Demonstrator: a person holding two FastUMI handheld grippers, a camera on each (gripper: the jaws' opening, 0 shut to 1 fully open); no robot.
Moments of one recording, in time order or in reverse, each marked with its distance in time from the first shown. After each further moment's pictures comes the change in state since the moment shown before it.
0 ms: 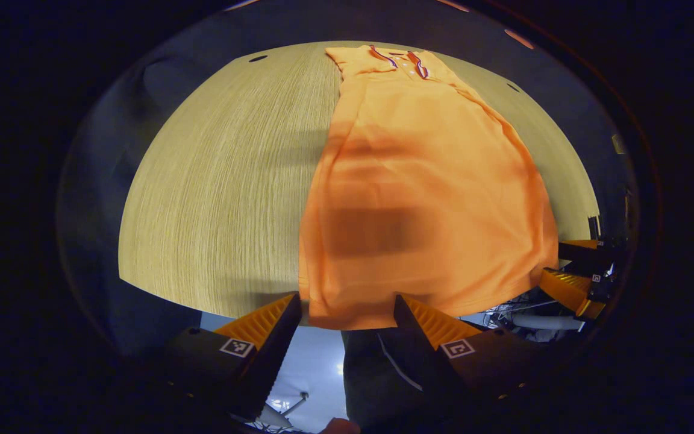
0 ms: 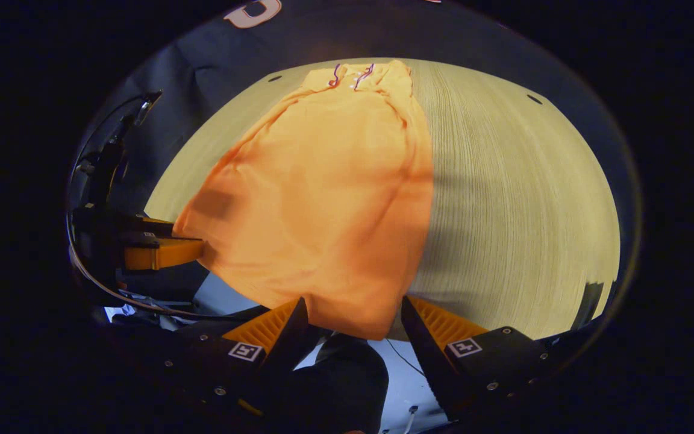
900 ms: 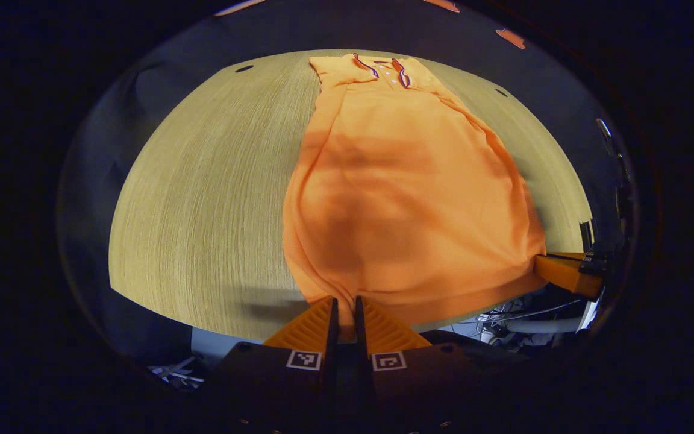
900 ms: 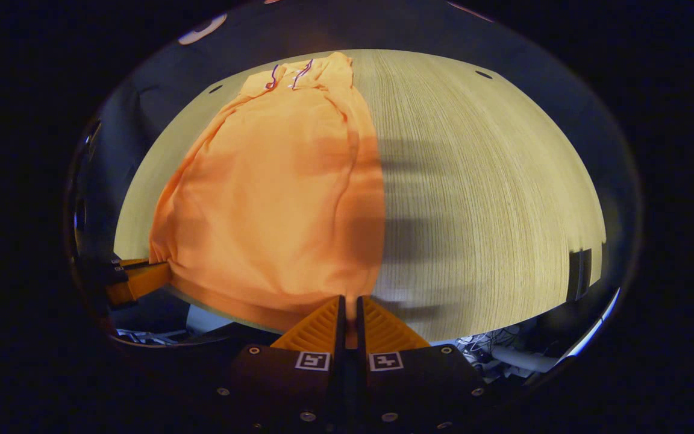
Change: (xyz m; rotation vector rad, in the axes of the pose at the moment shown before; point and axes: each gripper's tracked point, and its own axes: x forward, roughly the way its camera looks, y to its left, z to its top) left arm 0.007 -0.030 0.026 0.016 -0.072 -0.069; right arm 0.003 -0.022 0.005 0.253 0.067 -0.132
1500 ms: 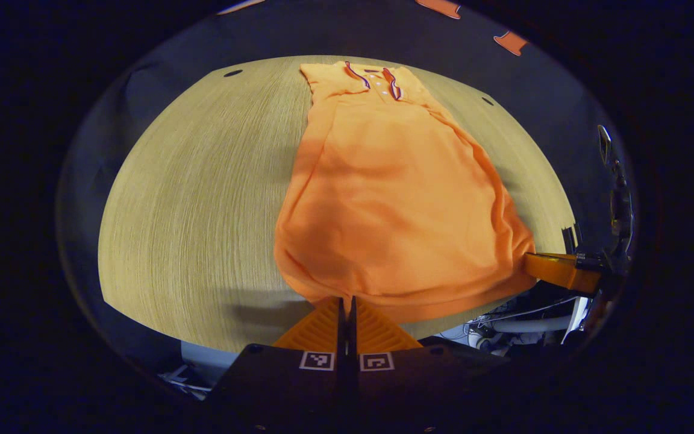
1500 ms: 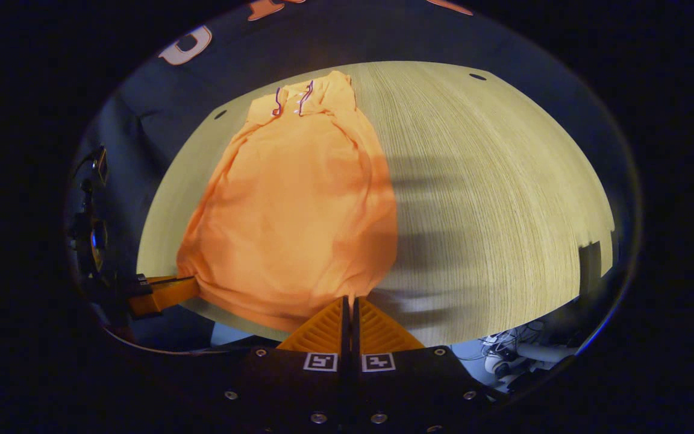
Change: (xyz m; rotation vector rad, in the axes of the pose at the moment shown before) left arm -0.010 0.001 0.029 0.003 -0.063 -0.086; right arm -0.021 0.031 0.025 0.065 -0.109 0.126
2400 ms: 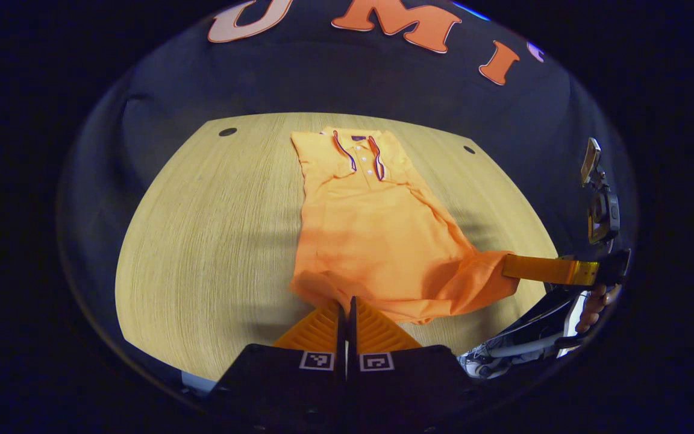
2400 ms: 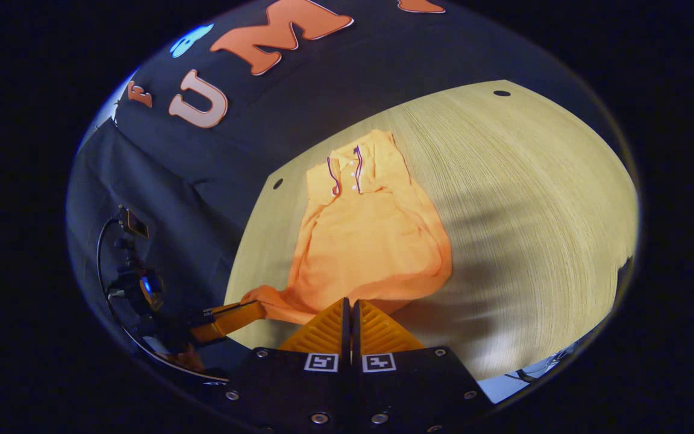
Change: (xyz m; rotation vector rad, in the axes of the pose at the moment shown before) left arm -0.040 -0.005 0.109 0.028 -0.259 -0.028; right arm -0.026 0.054 0.106 0.139 -0.216 0.304
